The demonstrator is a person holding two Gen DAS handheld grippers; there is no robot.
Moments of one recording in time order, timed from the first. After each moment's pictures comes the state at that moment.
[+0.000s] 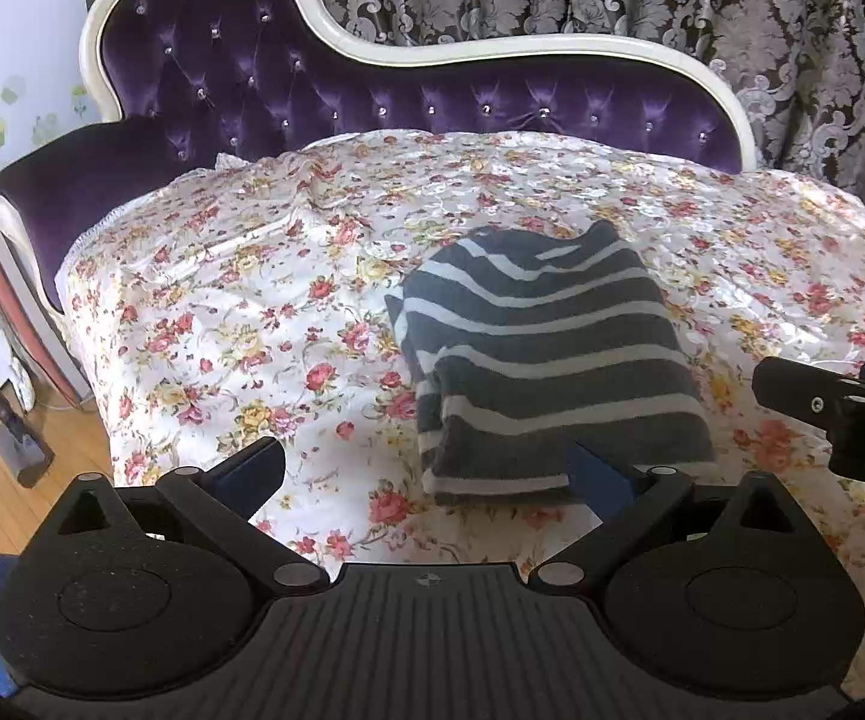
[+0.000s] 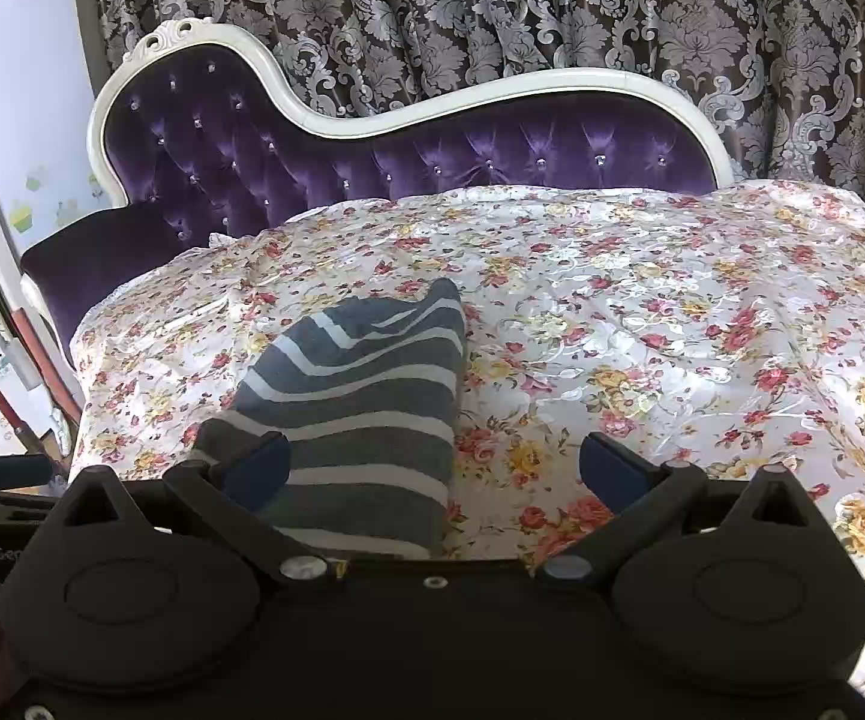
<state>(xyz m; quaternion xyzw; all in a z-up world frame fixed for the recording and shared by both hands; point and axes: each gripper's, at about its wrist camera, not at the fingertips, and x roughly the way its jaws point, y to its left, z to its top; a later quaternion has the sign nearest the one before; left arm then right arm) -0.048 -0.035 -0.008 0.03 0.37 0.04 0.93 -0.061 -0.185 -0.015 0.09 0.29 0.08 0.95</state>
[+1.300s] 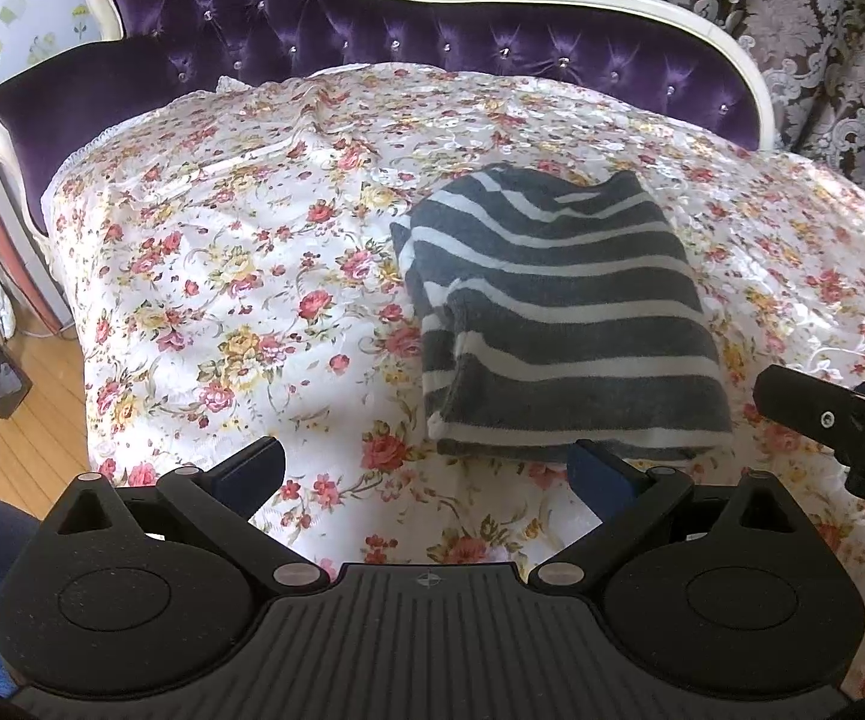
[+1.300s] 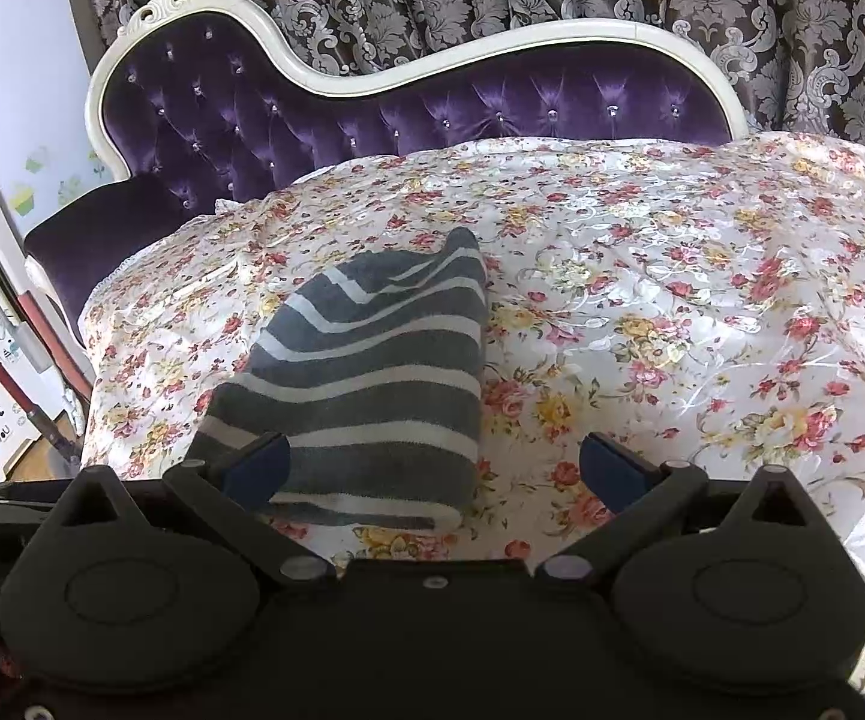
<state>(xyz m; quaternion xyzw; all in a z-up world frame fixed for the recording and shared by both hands) -0.038 -0.020 -0.028 -0.01 0.42 0.04 0.91 -0.055 -0.176 -0.025 0.10 0.33 0.09 0.93</state>
